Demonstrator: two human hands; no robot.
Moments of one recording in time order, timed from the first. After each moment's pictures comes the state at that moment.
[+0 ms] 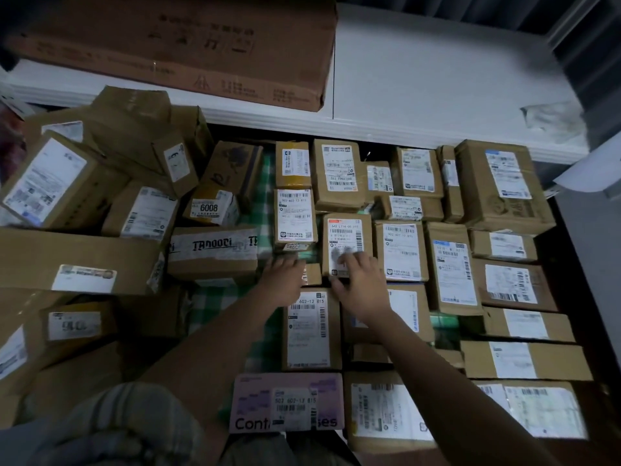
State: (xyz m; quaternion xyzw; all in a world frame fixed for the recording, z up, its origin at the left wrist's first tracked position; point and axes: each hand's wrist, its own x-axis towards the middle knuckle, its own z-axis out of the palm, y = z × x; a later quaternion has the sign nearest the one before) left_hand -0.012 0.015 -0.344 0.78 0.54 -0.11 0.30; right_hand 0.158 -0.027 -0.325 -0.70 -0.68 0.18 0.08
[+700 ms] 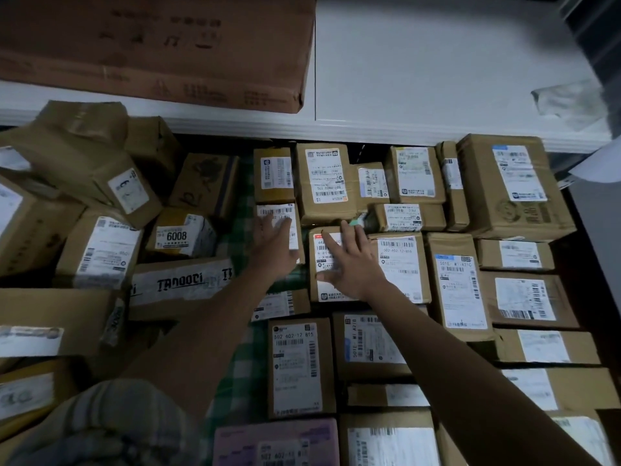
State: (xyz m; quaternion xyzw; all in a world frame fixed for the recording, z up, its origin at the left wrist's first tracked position) left_hand 0.018 0.112 -0.355 0.68 0.66 0.00 0.31; right_hand 0.191 0.069 -0.347 -0.65 -0.70 0.27 -0.10
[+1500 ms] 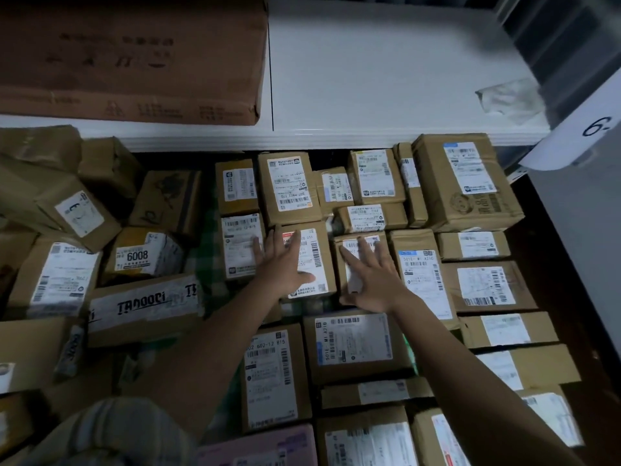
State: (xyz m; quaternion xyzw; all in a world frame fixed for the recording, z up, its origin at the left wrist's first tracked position) left_hand 0.078 0.097 -0.341 0.77 0.56 -0.13 0.28; right_hand 0.275 0.029 -0.332 -0.69 -0.64 0.33 -0.10
